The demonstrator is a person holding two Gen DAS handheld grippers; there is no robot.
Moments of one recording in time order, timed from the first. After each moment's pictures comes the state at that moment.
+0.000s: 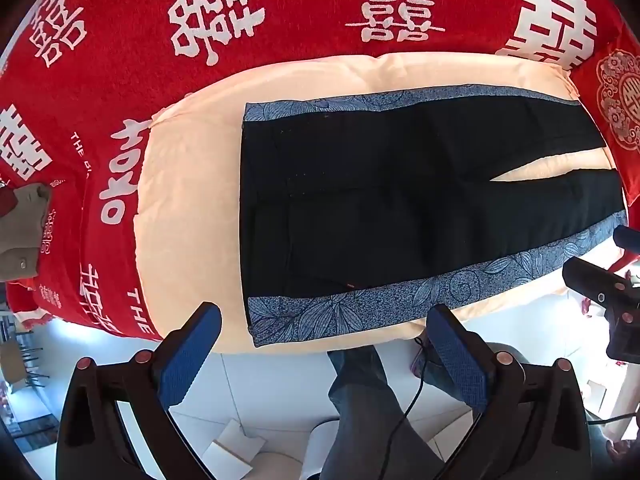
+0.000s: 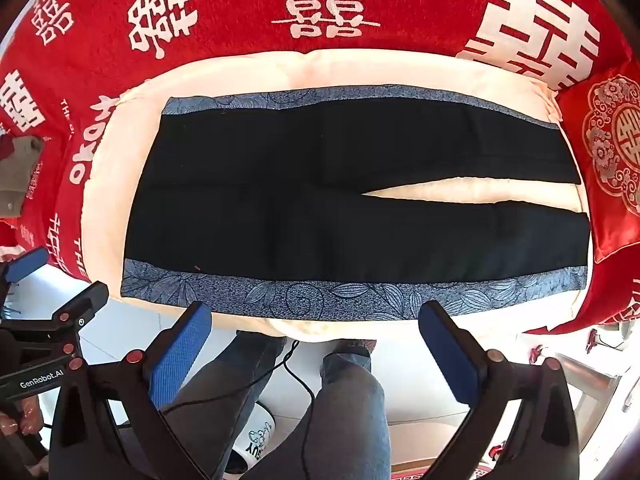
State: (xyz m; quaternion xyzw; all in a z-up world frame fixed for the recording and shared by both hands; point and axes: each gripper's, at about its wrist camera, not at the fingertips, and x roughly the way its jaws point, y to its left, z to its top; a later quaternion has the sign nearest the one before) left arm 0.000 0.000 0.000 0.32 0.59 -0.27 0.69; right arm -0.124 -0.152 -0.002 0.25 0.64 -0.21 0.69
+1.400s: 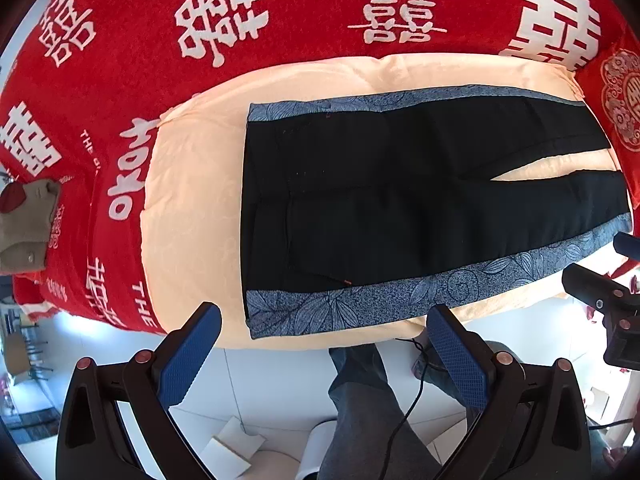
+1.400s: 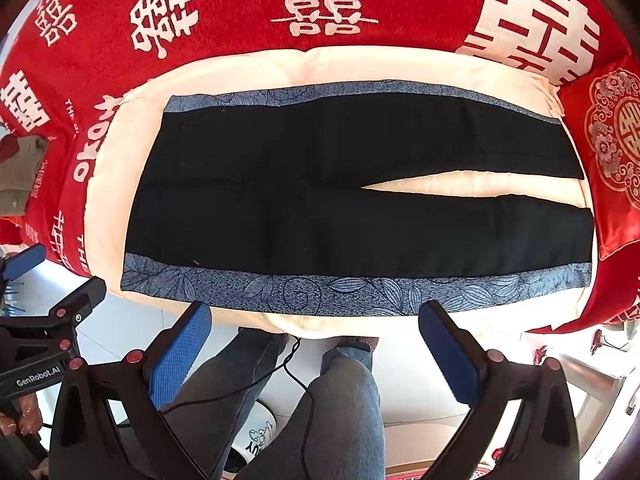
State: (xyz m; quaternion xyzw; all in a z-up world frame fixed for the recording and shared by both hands) left arm -0.015 -0.003 0.004 0.33 0.58 -0.24 0.70; right arm -0.138 -0.159 -0.004 0.25 0.64 -0.20 0.70
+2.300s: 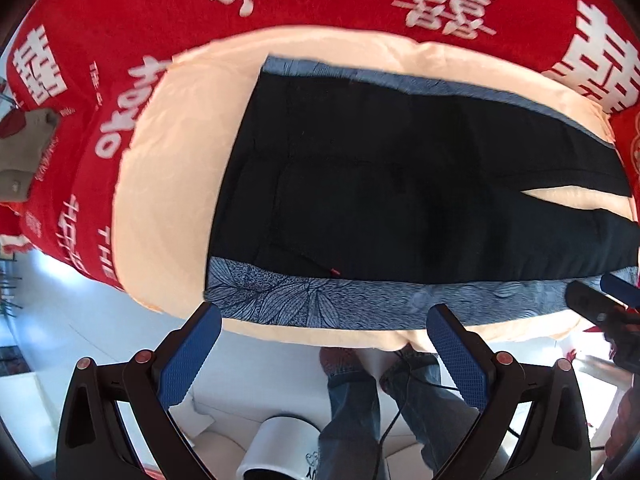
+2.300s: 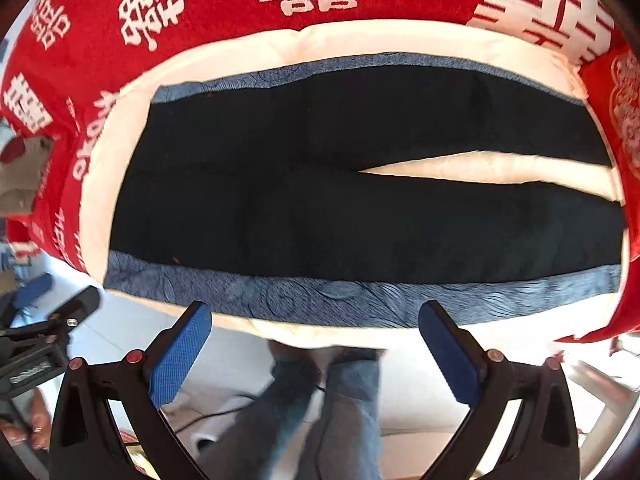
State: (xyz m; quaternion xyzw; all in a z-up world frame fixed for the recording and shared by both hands) left arm -0.011 0.017 -0.066 0.24 0.63 -0.20 0.72; right arm -0.150 -0.181 -0.071 0.31 0.62 -0.17 0.70
